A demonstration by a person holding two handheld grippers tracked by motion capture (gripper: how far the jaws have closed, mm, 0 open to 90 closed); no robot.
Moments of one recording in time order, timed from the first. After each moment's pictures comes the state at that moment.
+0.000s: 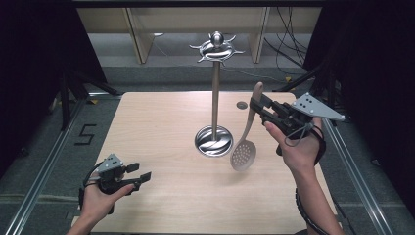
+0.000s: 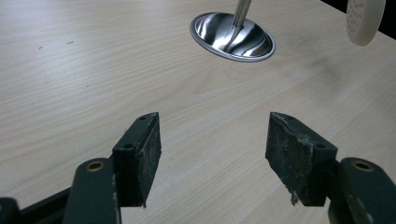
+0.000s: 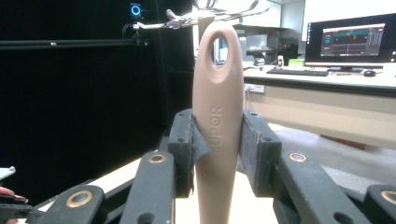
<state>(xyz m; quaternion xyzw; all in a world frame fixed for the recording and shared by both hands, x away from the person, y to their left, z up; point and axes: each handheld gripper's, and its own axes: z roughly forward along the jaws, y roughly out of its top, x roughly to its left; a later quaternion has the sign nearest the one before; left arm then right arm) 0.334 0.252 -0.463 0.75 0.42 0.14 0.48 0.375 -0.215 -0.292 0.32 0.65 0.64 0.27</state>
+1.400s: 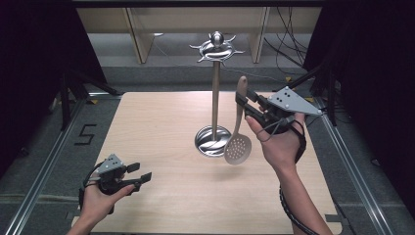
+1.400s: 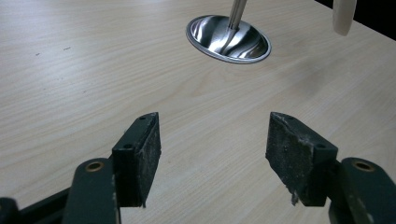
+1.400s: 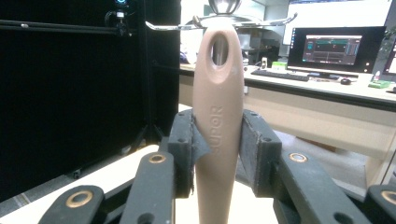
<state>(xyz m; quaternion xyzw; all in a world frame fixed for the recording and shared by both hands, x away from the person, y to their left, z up) 0.332 0.250 -0.461 0.76 0.41 0.15 0.48 0.378 -0.173 -0.278 0.32 0.65 0.60 0.32</state>
